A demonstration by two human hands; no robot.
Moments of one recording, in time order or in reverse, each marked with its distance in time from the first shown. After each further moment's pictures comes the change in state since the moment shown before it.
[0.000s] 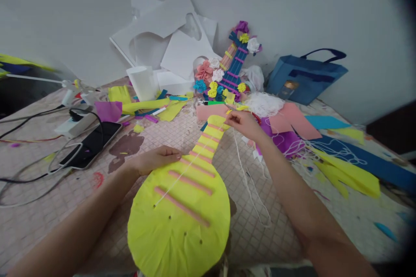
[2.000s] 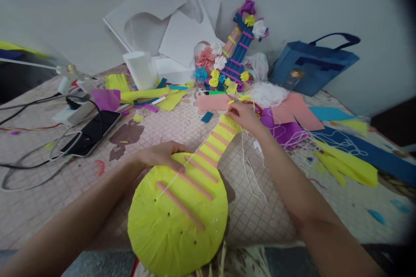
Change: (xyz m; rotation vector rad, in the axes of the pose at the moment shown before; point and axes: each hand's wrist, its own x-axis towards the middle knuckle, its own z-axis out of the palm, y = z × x) left_hand 0.004 -0.001 0.011 0.111 -0.257 -0.035; right_hand 0.001 0.030 0.013 -0.315 0.066 -0.032
